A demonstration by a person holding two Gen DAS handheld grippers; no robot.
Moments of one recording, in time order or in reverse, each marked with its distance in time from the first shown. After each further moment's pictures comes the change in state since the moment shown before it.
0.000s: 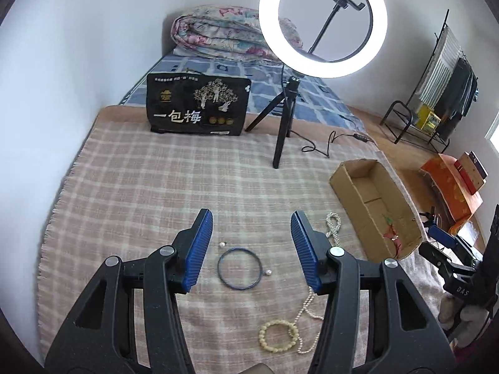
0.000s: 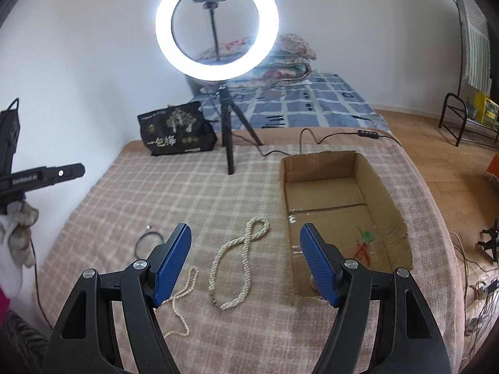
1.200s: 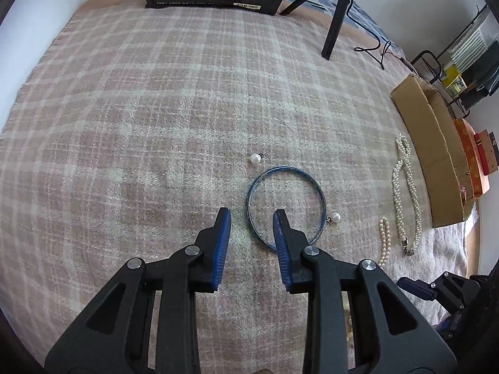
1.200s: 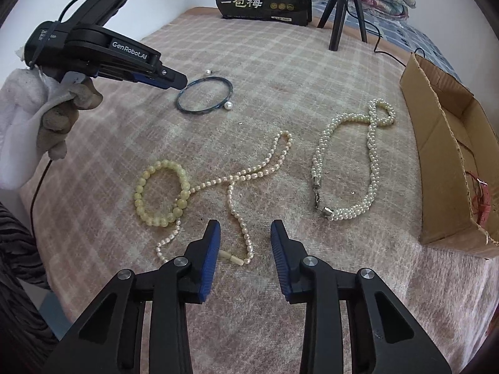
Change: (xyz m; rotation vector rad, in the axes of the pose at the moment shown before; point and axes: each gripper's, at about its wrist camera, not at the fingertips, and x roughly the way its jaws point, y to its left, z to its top) left arm 0.140 0.042 -0.070 -0.063 0.375 0.019; right arm 0.100 0.077 -0.107 -0.279 0.386 0.146
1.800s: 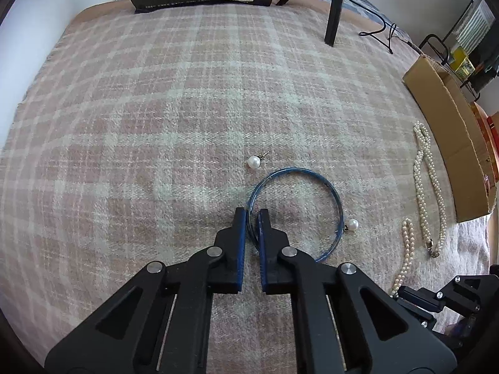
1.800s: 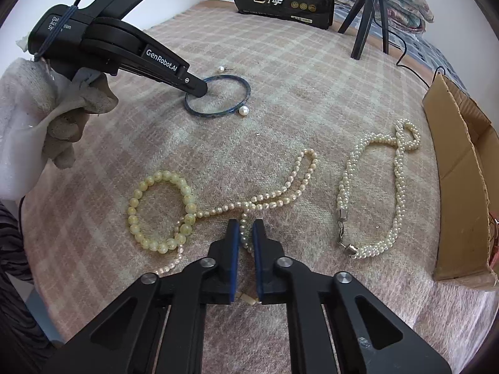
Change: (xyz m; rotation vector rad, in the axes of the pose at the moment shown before) left arm 0.024 -0.013 0.005 0.062 -0.006 0.083; right arm 0.023 0.011 0.016 -0.063 0.006 -0.016
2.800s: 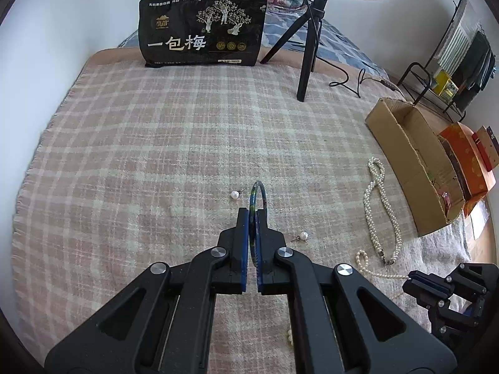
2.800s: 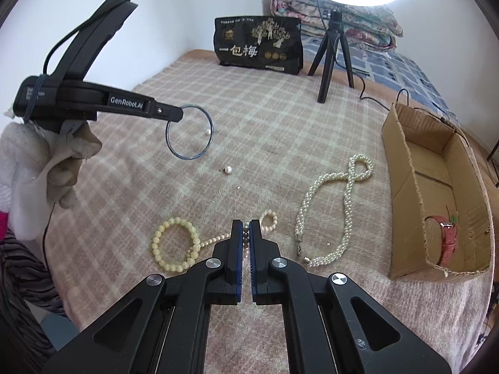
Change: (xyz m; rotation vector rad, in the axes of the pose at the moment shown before) left arm -0.080 -0.010 -0.009 -0.001 -0.196 -0.044; right arm -0.074 -0.014 0.011 0.089 -0.187 -0.018
